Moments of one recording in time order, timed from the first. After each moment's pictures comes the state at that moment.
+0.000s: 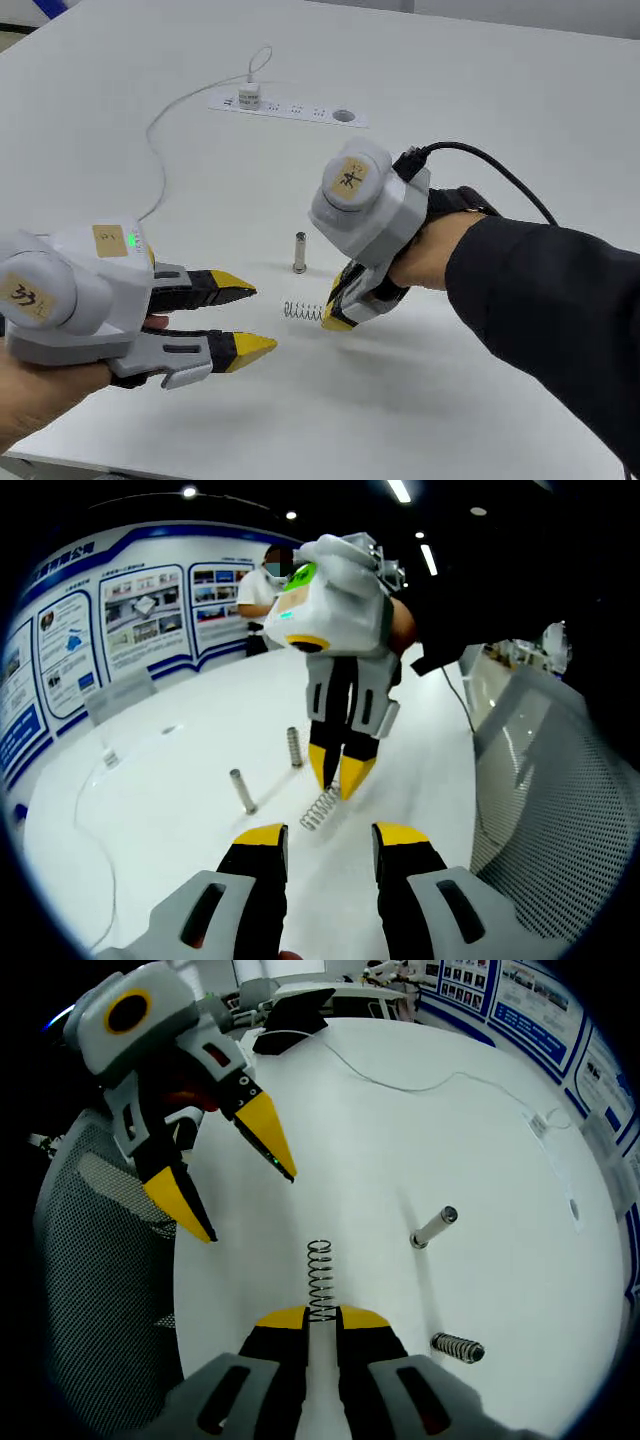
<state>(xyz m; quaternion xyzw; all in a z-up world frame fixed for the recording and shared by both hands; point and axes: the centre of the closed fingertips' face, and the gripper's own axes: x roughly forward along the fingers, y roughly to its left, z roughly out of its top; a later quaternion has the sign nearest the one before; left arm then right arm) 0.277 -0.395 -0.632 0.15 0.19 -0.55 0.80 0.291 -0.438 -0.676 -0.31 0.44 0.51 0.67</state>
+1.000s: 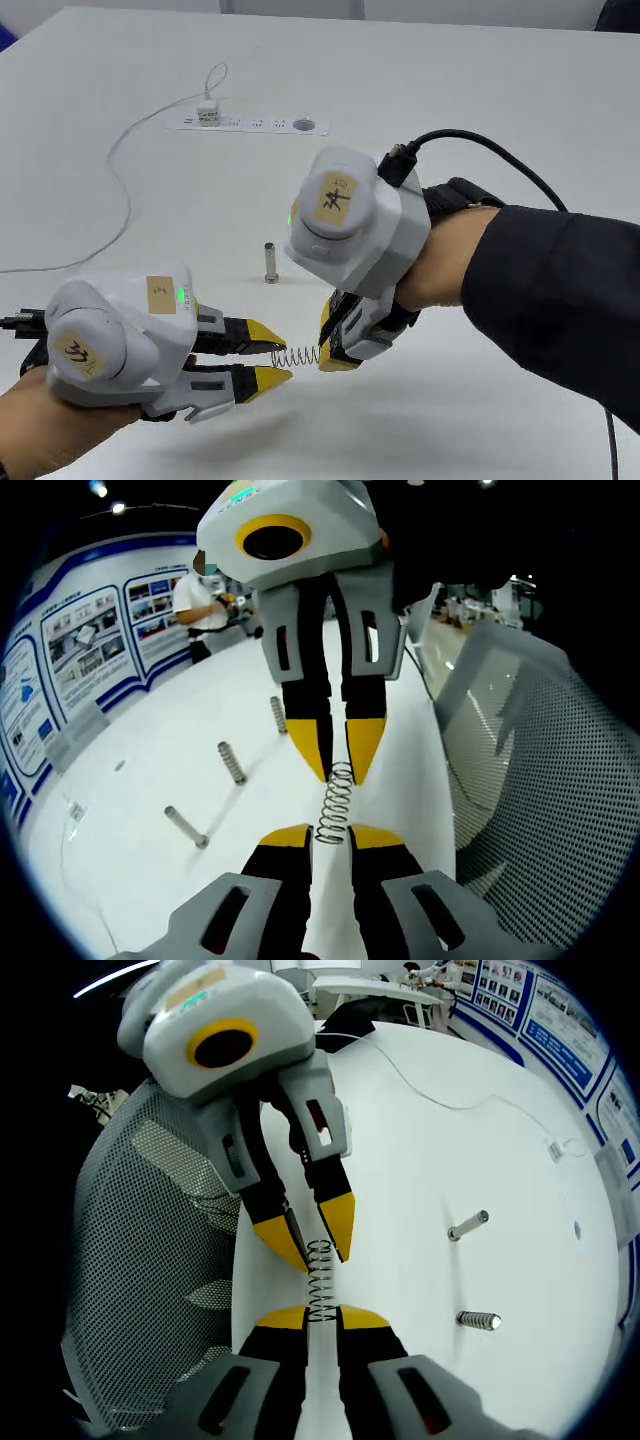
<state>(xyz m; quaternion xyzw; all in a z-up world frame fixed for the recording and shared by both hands) 0.247 -0.432 -0.649 0.23 0.17 -0.63 0.72 0.241 -0.443 -0.648 -0.34 0.44 0.54 0.63</state>
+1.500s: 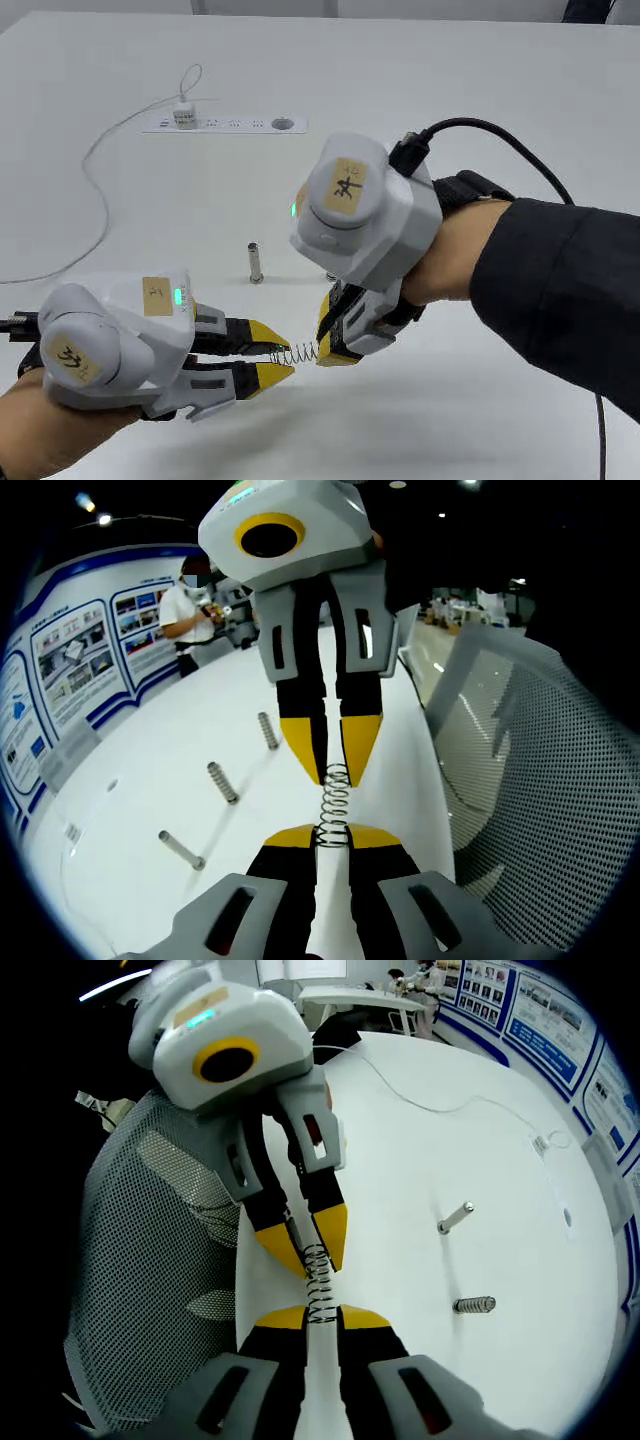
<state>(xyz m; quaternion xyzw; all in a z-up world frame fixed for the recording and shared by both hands) 0.243 -0.445 -0.642 0.23 0.15 -0.65 0.71 0.239 -0.454 -0.638 -0.31 0.42 0.53 0.67</state>
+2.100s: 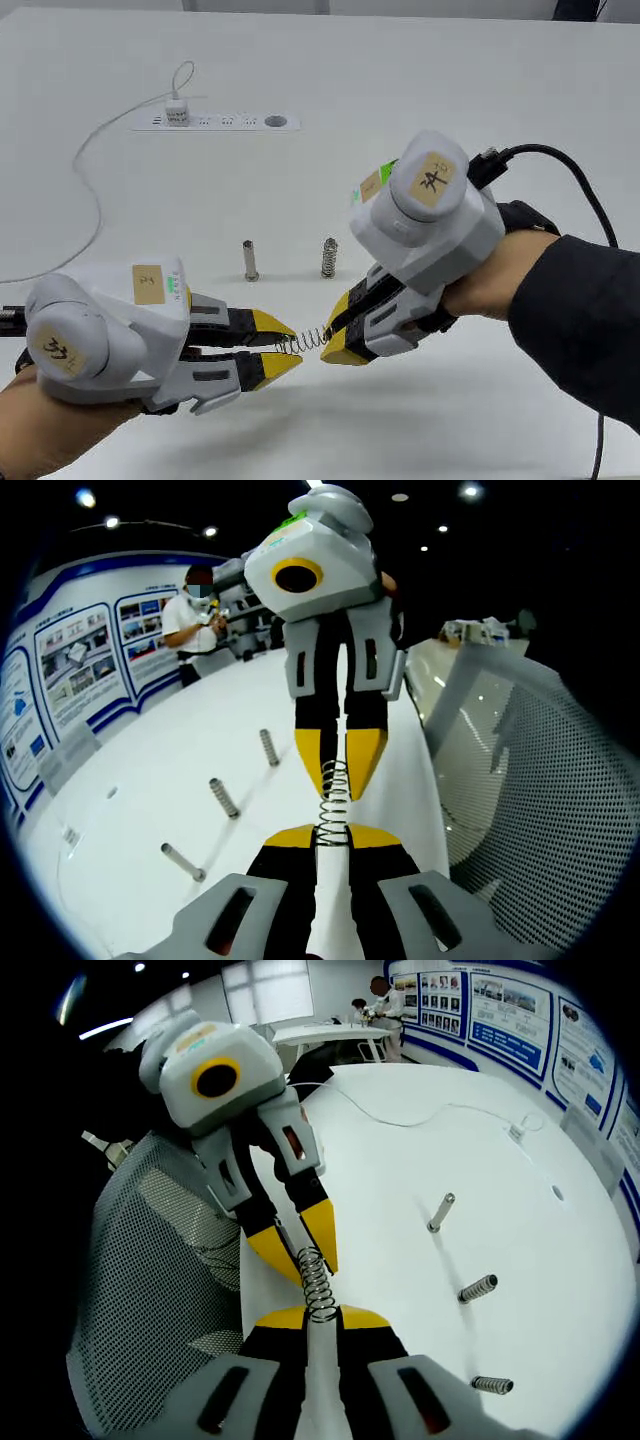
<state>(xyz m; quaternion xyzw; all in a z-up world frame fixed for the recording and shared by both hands) 0.242 -0.451 -0.629 0.21 0.13 -0.66 0.71 0.239 -0.455 -0.629 -0.22 0.39 0.52 0.72</state>
